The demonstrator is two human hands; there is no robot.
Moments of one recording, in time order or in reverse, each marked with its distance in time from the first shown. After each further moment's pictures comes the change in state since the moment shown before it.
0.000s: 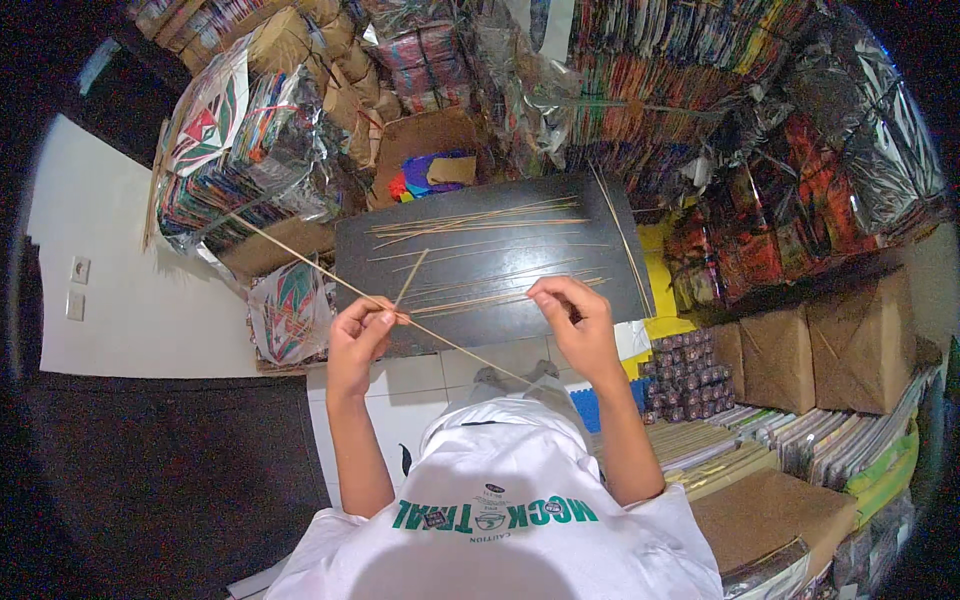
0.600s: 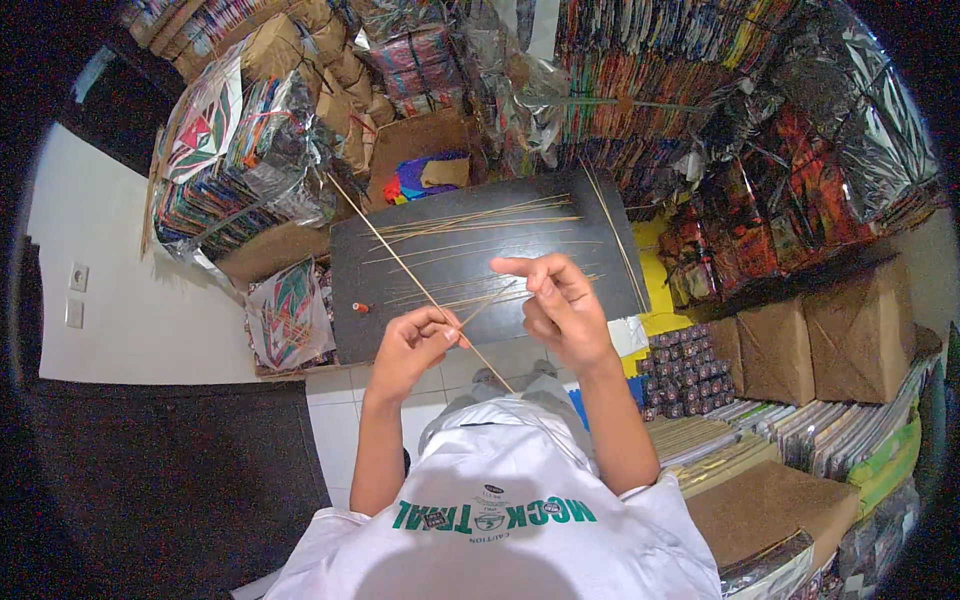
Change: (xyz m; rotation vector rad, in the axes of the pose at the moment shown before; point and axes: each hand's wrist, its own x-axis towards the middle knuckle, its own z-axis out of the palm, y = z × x) left_hand -0.004 -0.012 0.057 -0.011 -0.292 -0.140; right_hand 0.009 -0.018 0.004 1.042 -0.256 0.049
